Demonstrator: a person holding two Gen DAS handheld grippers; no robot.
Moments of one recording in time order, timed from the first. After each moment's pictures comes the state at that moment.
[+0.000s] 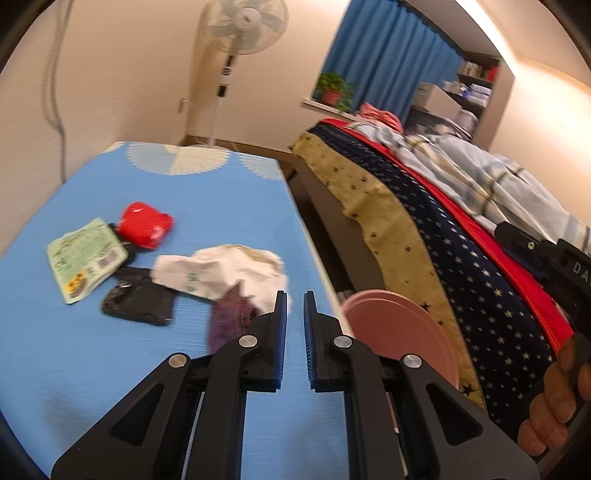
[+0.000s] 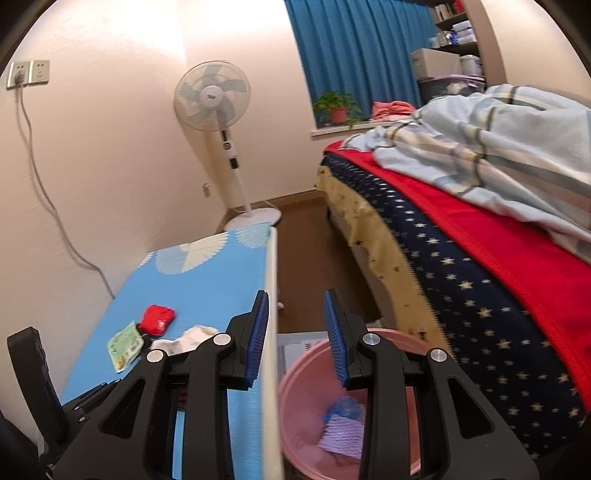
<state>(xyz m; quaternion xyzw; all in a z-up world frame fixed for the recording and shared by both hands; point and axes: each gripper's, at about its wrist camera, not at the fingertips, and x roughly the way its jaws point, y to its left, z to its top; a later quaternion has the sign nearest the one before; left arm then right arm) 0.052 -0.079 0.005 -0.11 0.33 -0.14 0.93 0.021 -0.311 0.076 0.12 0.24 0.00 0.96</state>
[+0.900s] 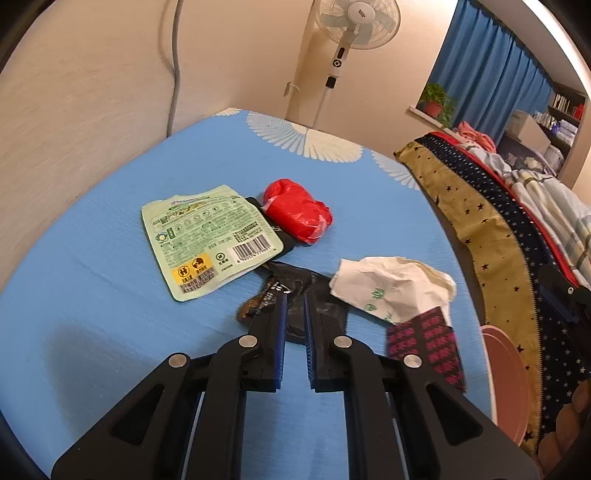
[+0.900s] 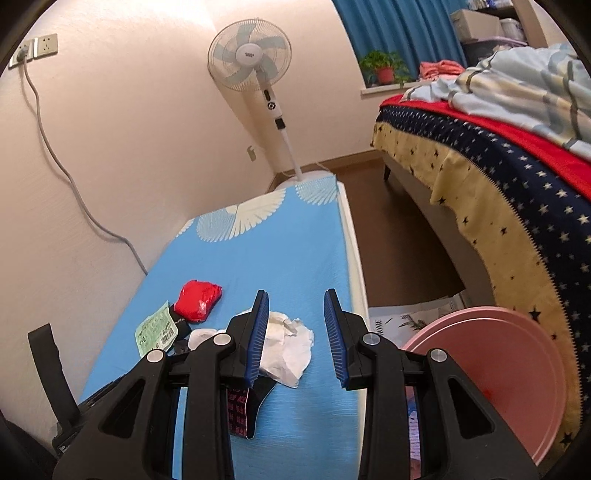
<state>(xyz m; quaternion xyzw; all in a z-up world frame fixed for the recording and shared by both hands) 0.098 0.020 -0.047 -0.15 0.36 0.03 0.92 0.107 -0.242 0.016 0.14 0.30 0.09 0.94</state>
